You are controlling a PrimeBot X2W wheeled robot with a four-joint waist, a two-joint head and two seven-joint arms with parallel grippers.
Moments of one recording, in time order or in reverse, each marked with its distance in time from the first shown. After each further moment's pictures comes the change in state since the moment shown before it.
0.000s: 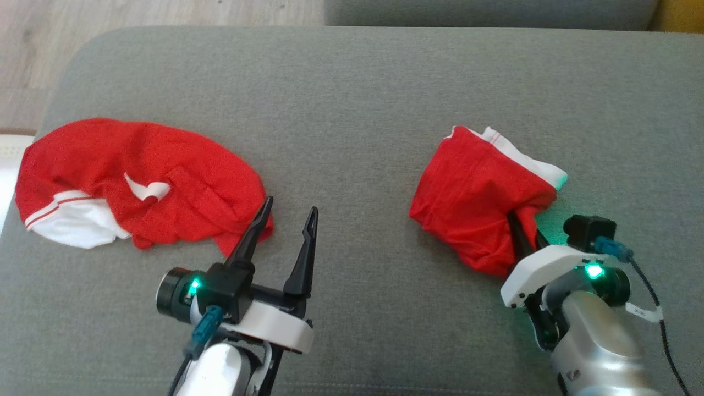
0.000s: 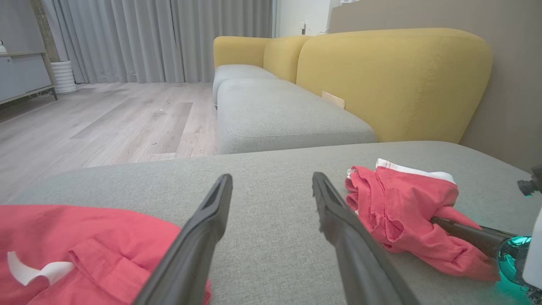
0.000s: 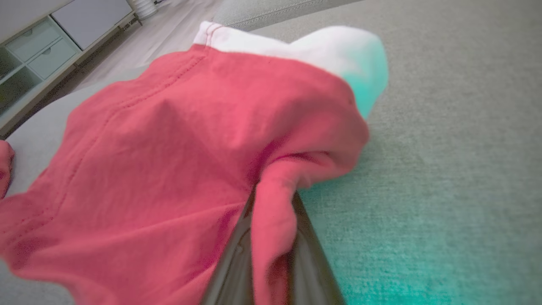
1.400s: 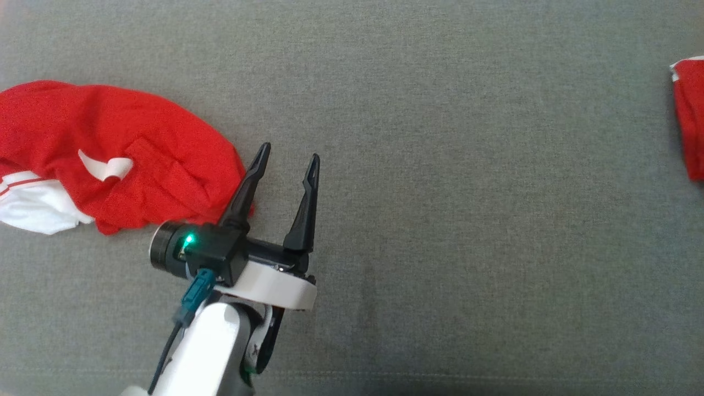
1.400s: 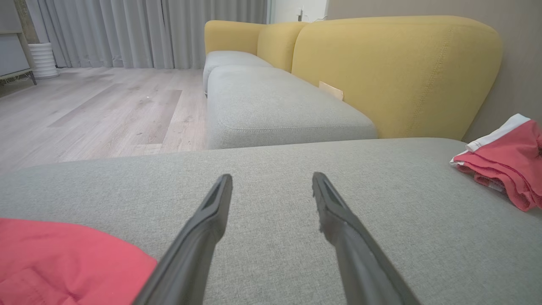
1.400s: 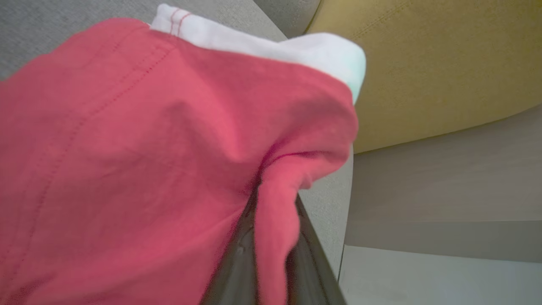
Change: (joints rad) left arm -0.123 -0.001 -0.011 -0.038 -0.028 0.018 0.000; right arm -0.338 -0.837 0.494 -0.034 -0.104 0.000 0.198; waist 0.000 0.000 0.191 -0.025
